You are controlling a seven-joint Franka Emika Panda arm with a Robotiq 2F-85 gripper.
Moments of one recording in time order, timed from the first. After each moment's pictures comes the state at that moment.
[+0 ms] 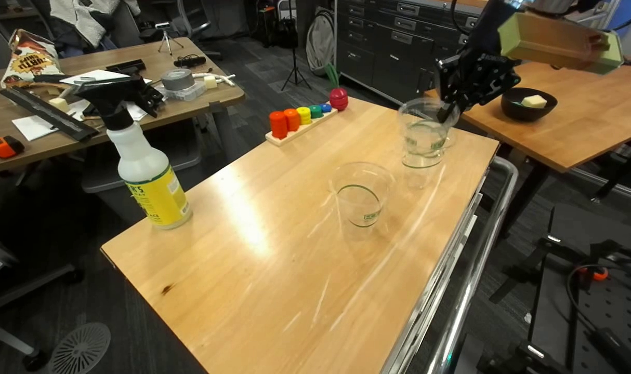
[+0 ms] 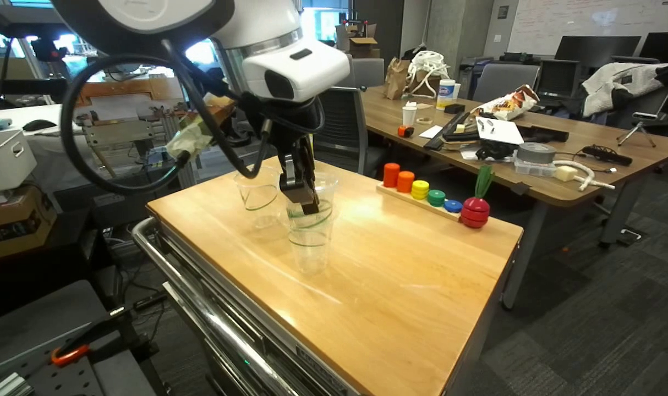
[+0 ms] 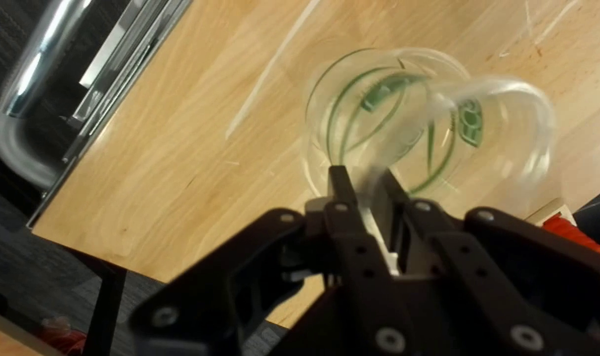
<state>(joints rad) -0.18 -0.28 0.01 -2.72 0.06 2.70 0.58</state>
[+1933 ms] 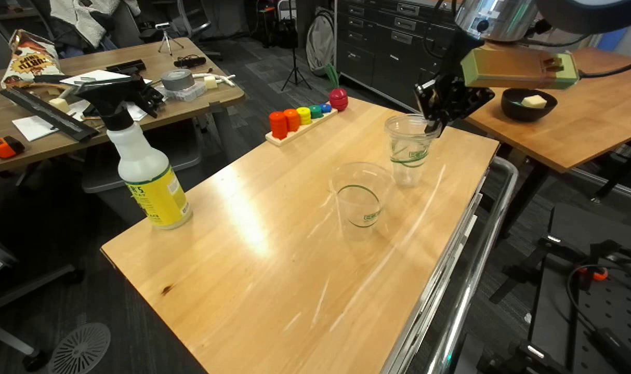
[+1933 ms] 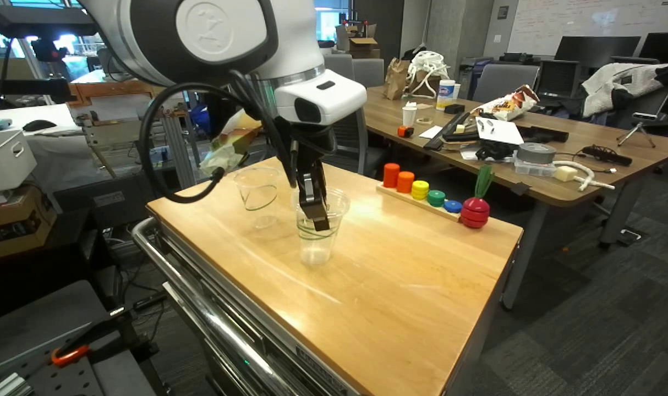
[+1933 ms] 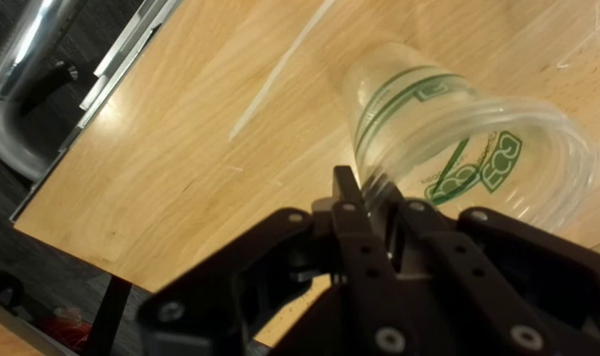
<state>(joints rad) -0.18 -0.12 0.02 -2.63 -0.08 2.69 0.67</state>
